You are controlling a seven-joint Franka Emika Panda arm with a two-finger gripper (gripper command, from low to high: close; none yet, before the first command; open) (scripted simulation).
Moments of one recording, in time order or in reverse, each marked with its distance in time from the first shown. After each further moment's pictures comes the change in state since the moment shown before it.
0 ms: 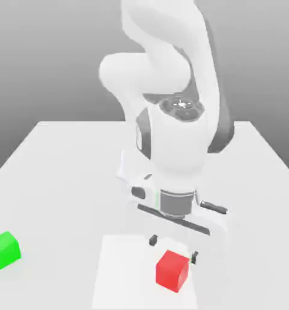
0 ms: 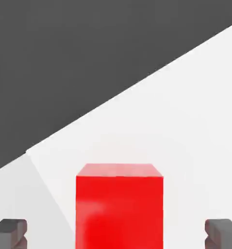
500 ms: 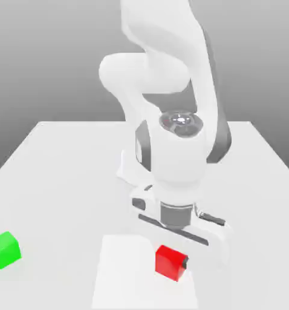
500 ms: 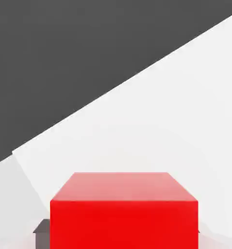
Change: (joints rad) arm -0.034 -0.124 0.018 -0.016 0.083 -0.106 -0.060
